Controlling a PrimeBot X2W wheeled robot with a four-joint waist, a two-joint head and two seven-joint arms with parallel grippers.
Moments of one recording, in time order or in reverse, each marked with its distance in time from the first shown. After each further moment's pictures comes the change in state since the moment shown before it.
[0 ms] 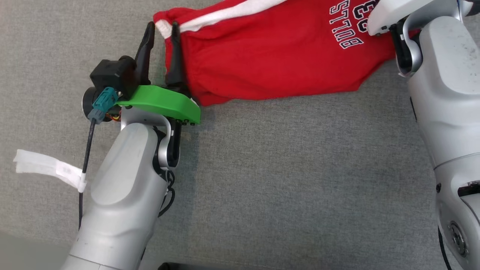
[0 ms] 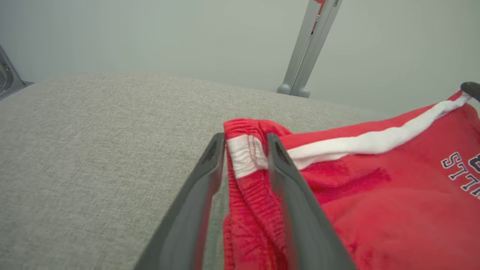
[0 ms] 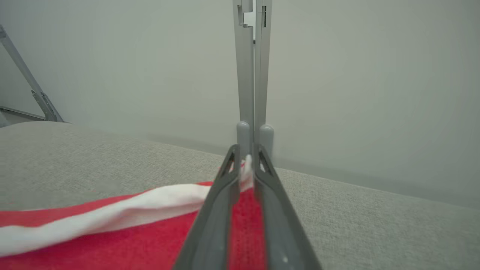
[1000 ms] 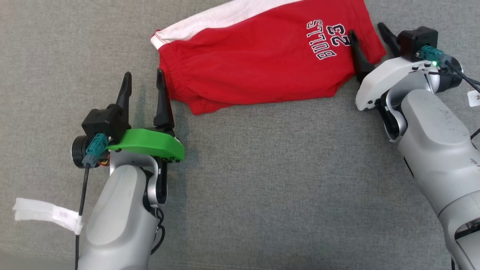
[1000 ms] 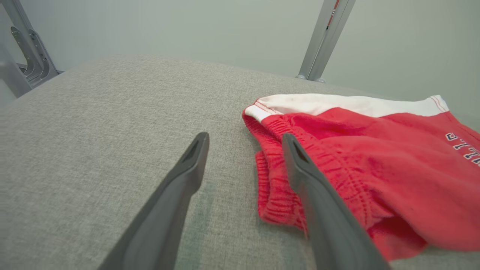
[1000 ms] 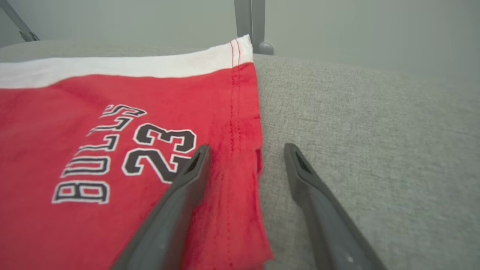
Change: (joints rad) left arm 0.200 -0.001 0.114 -0.061 0.096 0.009 0.000; right arm 0.205 -0.072 0.286 0.098 0.292 -0.001 0.025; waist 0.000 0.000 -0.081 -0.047
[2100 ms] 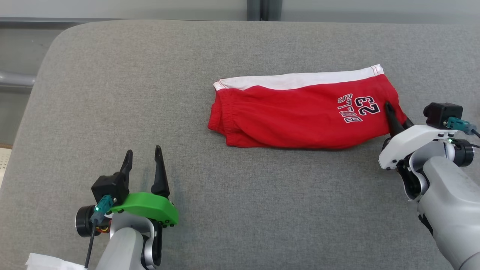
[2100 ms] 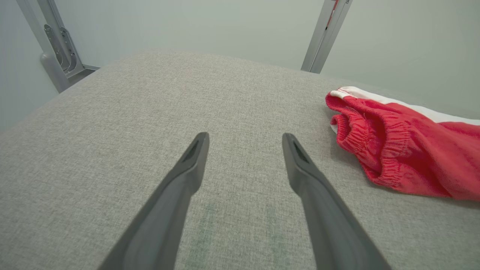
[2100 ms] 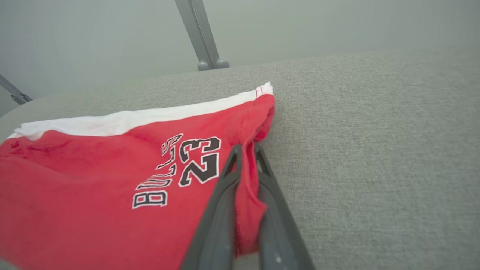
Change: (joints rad) left arm 0.248 0.000 0.062 0.059 0.045 -0.029 0.000; right arm 0.274 -0.081 -0.035 -0.044 0.252 0.001 -0.025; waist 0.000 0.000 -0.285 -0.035
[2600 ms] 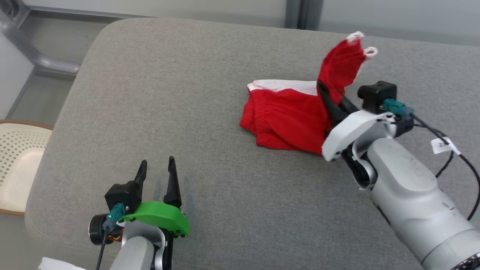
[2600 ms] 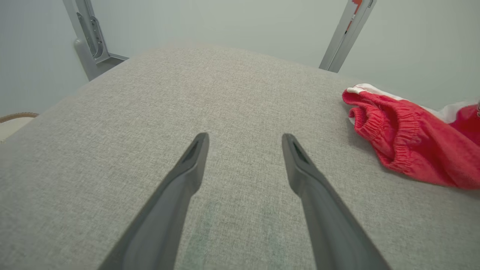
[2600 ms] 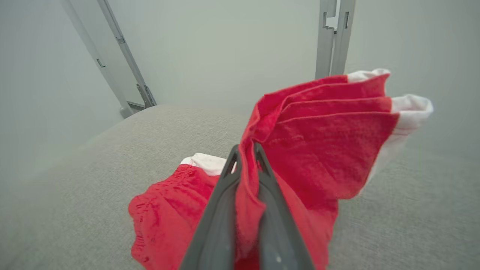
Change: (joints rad) left arm 0.032 0.000 -0.073 -0.002 -0.054 0.012 0.000; right arm -0.077 0.093 0.177 -0.159 -0.076 -0.001 0.000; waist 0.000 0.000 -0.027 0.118
